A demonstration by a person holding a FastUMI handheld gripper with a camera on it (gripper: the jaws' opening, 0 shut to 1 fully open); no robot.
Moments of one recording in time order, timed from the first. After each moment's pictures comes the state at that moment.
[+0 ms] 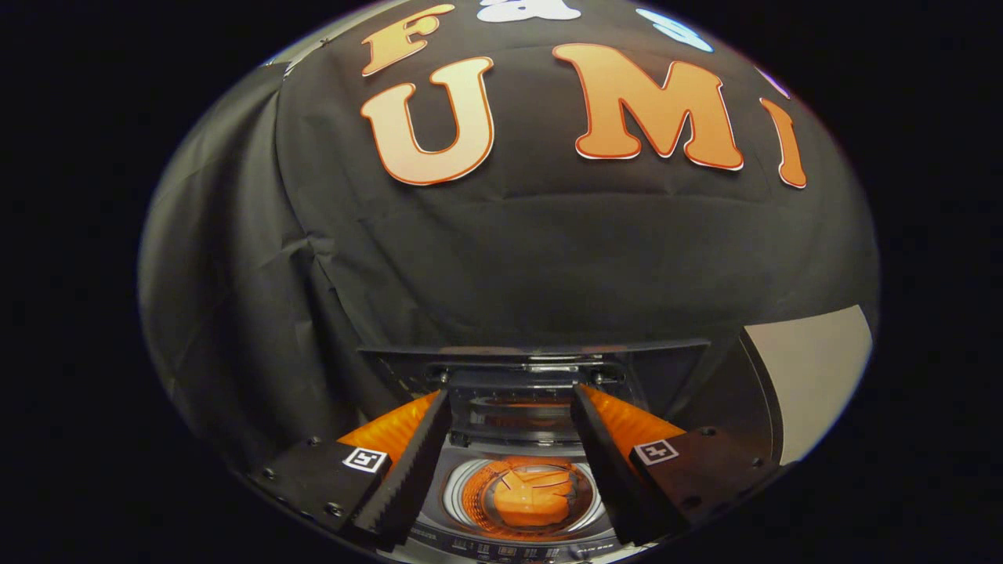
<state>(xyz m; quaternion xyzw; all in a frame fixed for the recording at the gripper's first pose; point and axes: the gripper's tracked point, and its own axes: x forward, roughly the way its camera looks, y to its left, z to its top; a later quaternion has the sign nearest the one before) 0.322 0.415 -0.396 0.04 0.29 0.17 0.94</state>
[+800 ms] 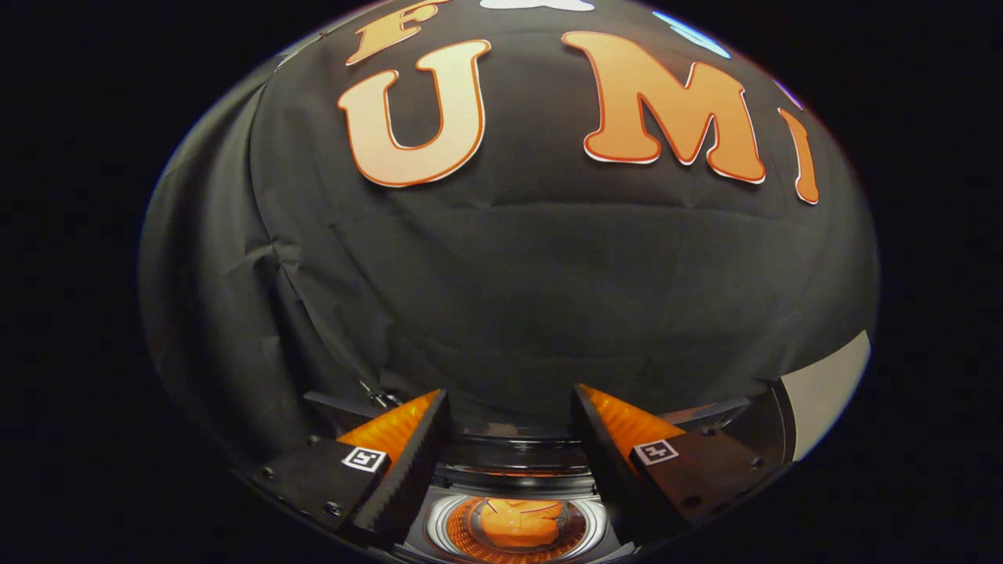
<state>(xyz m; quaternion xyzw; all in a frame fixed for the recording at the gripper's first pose) 0.405 0.432 -0.419 0.02 0.29 0.15 0.95</state>
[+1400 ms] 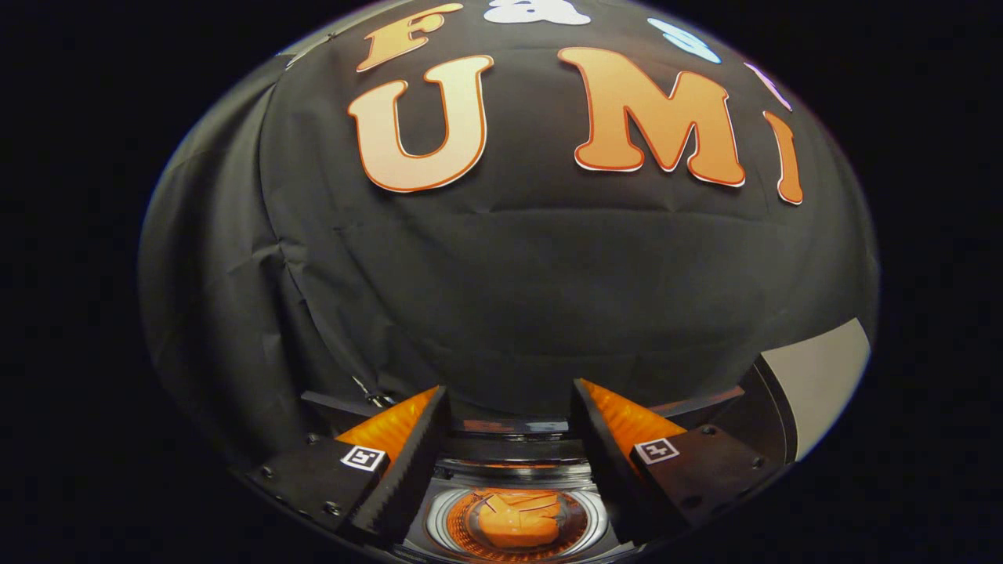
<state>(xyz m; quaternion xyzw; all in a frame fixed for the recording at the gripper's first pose) 0.362 0.426 -0.410 0.01 0.26 0.14 0.96</state>
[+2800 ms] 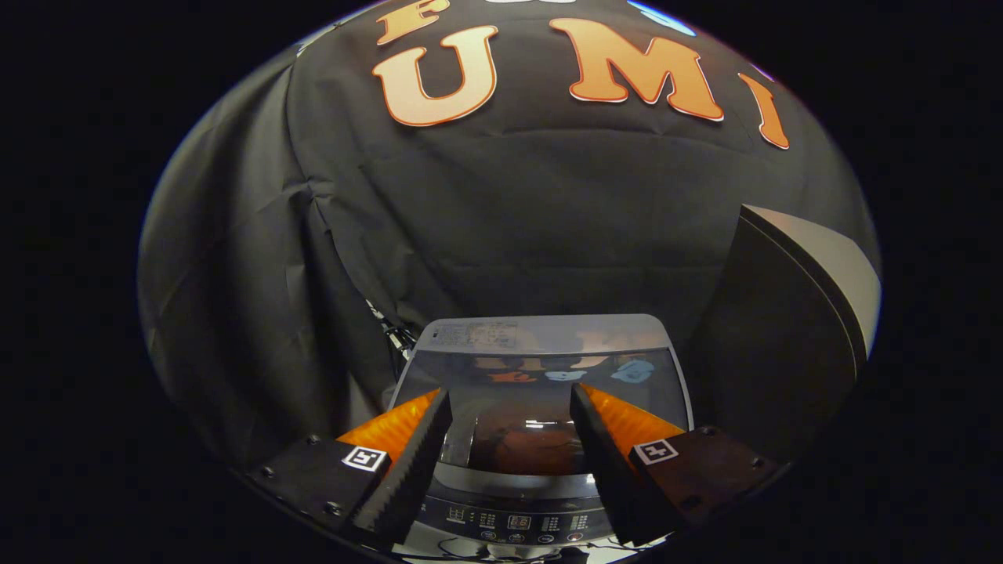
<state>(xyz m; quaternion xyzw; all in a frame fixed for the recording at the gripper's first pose) 0.234 0.416 -0.503 0.02 0.34 0.16 0.93</state>
